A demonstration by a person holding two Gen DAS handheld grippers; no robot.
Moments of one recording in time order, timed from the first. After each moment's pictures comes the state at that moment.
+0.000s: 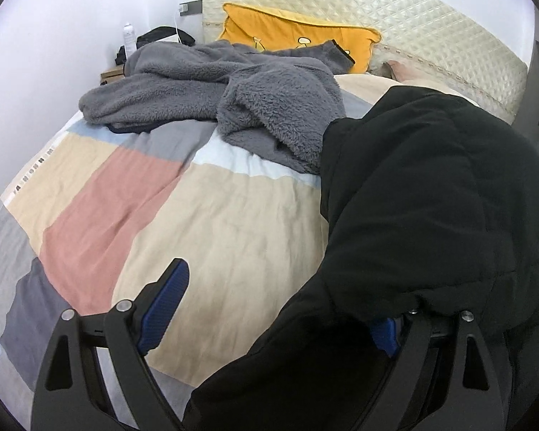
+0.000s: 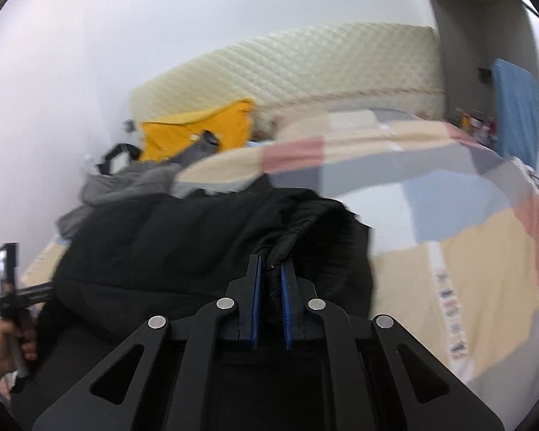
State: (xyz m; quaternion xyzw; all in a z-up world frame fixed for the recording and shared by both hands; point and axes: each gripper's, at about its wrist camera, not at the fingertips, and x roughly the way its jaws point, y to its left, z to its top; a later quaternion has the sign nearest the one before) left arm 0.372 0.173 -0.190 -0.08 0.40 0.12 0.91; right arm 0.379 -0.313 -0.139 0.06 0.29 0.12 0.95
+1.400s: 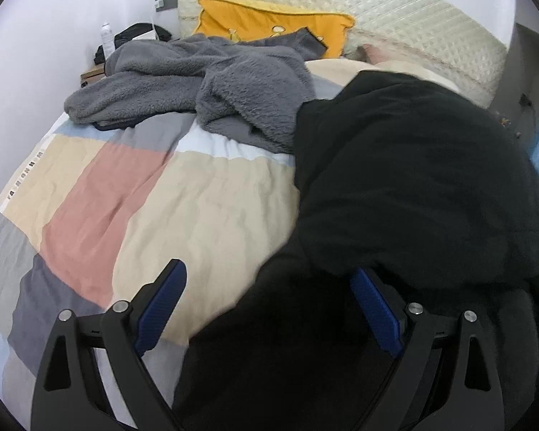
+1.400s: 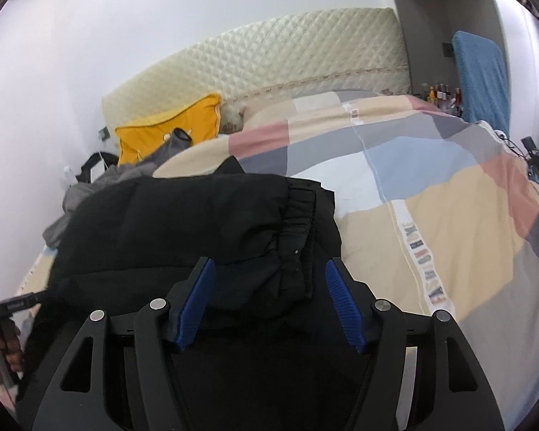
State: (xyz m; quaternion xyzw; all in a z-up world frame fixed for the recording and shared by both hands) left arm 0.342 0.157 -0.173 -0.07 0.42 0.07 0.90; right arm 0.323 -0.330 -0.141 0.10 0.28 0.08 0.95
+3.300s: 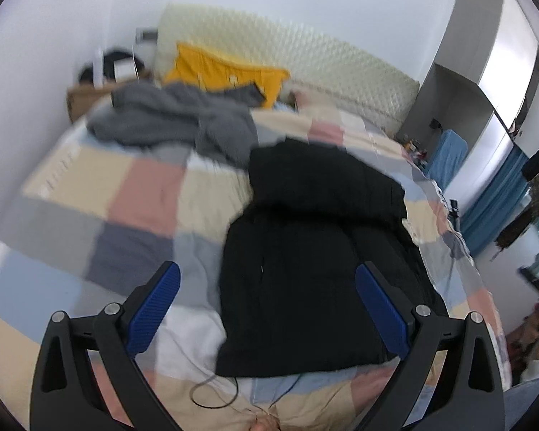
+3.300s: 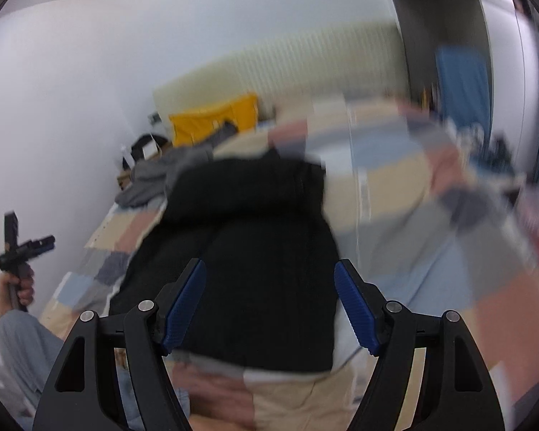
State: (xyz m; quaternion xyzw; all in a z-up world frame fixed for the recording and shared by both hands) left arm 0.085 0.229 -0.013 -0.14 0.38 -0.08 0.91; right arm 0.065 -0.416 -0.058 0.13 0.36 0.15 0.91
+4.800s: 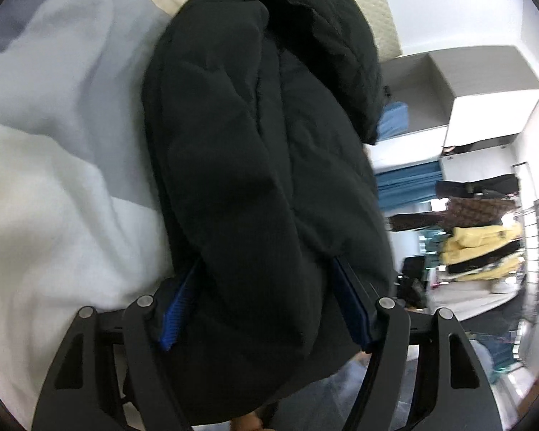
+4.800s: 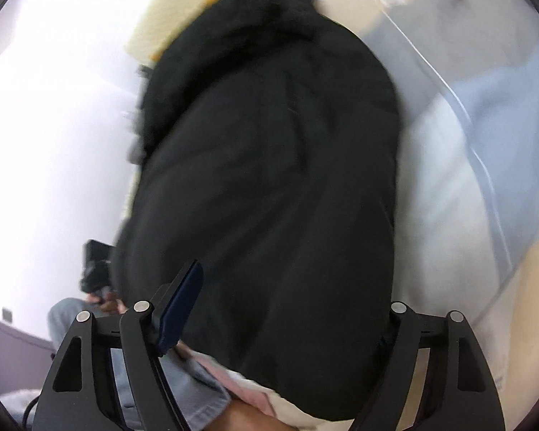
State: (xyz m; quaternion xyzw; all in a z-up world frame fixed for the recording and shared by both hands) left arm 0.145 0.214 -0.237 -0.39 0.51 -0.30 0.70; right arm 0.125 -0.394 -0.232 0.28 0.47 0.27 0.79
